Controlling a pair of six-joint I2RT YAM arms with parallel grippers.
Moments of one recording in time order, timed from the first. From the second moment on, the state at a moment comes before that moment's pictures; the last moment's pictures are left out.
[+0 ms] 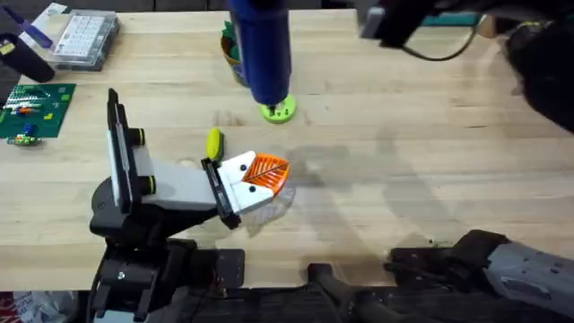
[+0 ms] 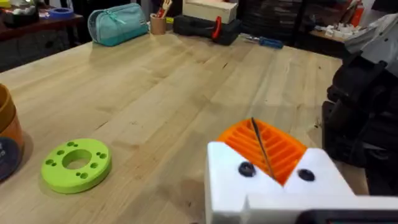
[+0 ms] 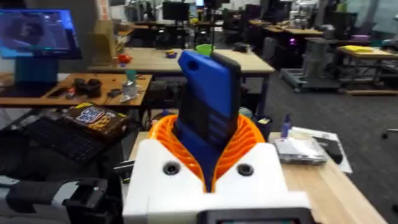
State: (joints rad) left arm -0.08 0.02 0.01 -0.10 1.05 -0.01; right arm 0.62 1.19 1.10 0.35 -0.88 0.17
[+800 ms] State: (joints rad) left arm -0.08 0.02 0.01 -0.10 1.05 -0.01; right arm 0.72 1.26 0.91 0.69 -0.95 0.18
